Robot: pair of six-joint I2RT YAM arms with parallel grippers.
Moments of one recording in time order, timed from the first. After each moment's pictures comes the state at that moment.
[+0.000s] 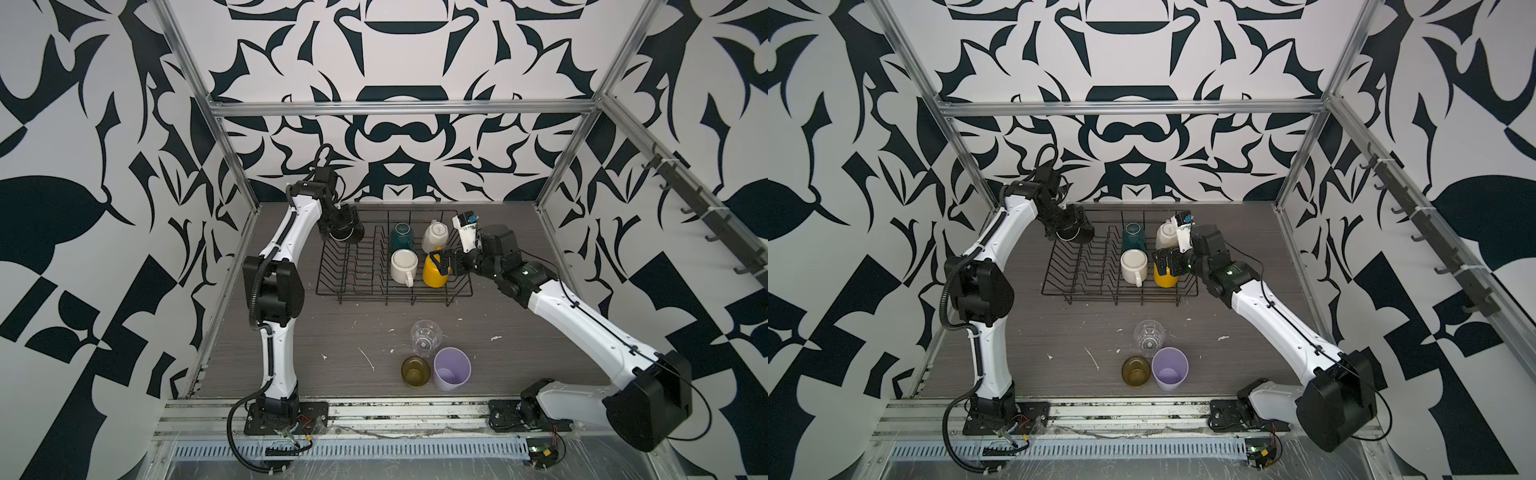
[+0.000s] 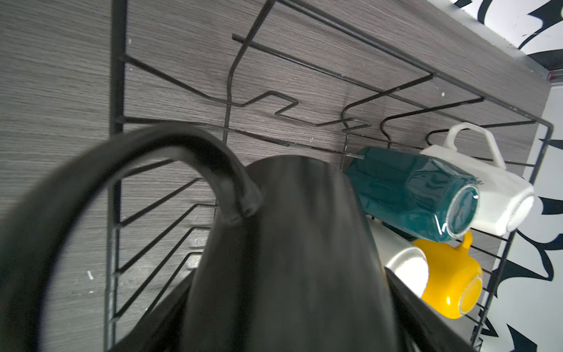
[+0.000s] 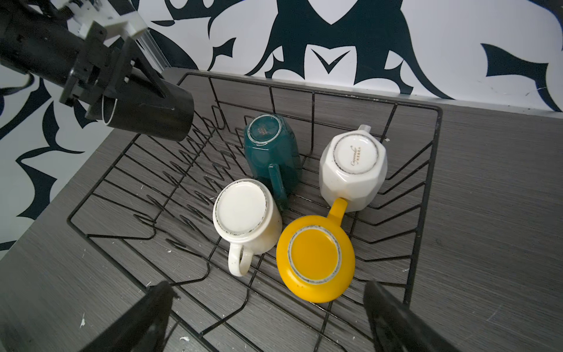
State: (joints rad) left arm -0.22 2.12 2.11 -1.16 0.27 -0.43; right arm 0.46 1.26 1.05 -0.34 -0.15 0.21
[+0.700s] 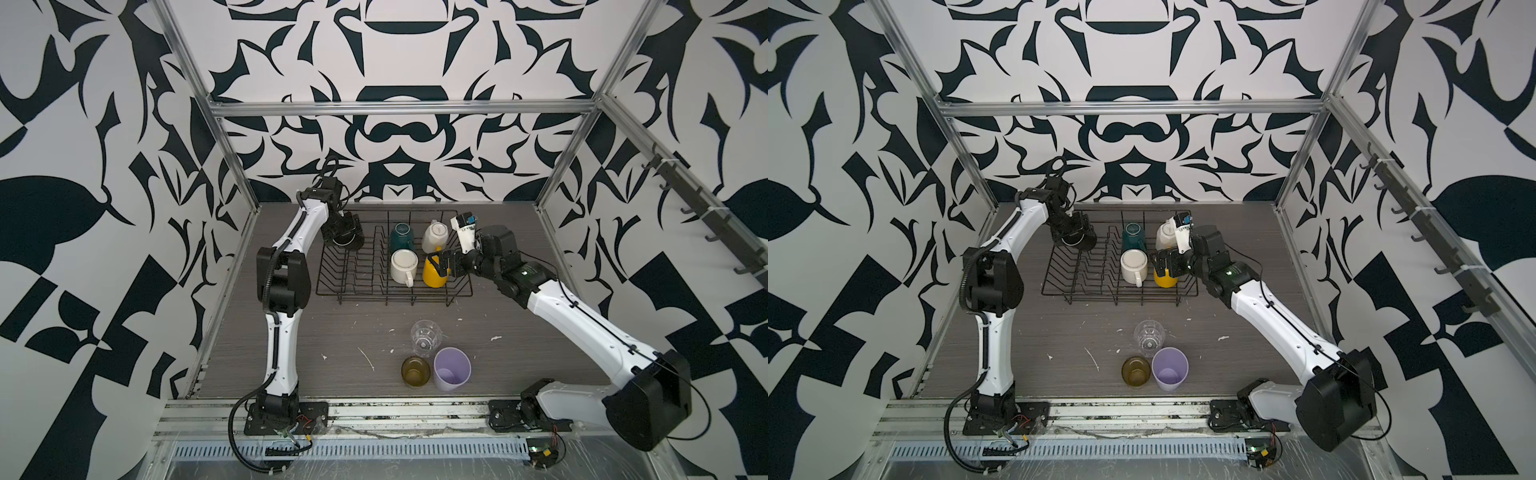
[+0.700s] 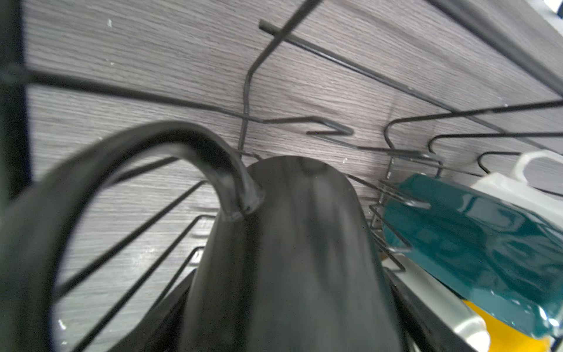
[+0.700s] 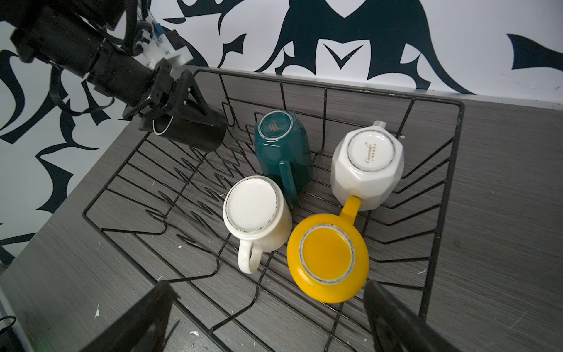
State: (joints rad) left arm -0.22 2.26 2.13 -1.11 0.25 -0.46; right arm 0.46 1.26 1.04 -0.33 -0.19 0.22
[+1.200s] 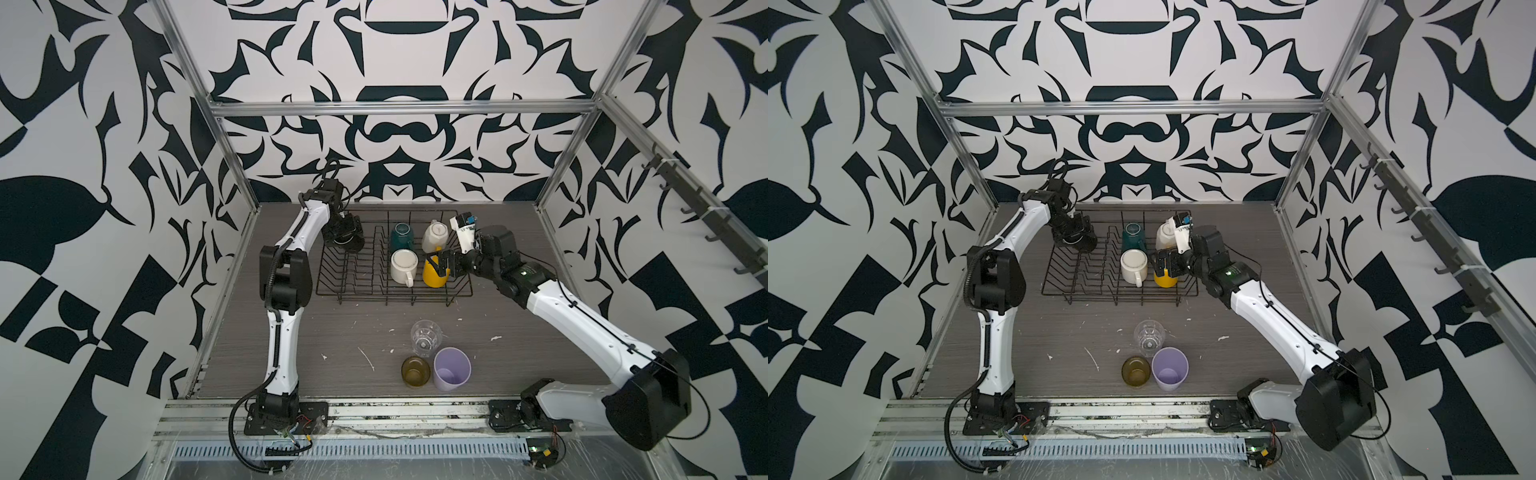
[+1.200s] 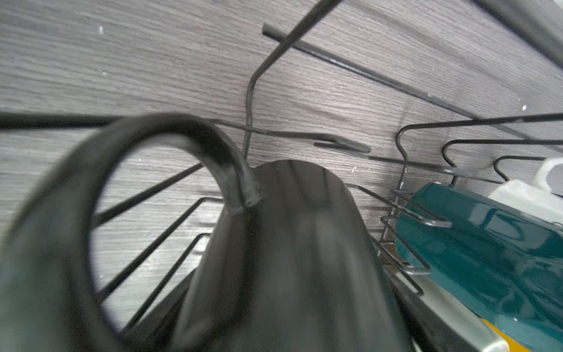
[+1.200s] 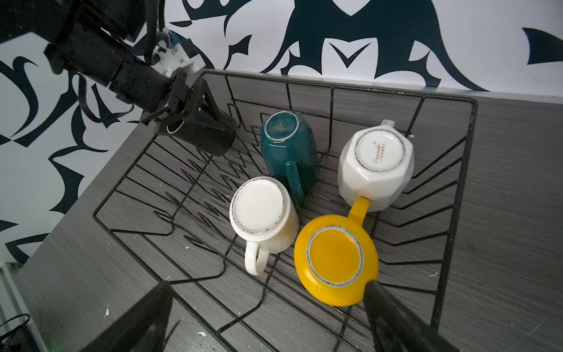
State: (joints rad) left arm -0.22 2.28 2.14 -1.10 0.24 -0.43; right arm 0.46 1.27 1.04 -0.31 -0.21 0.24
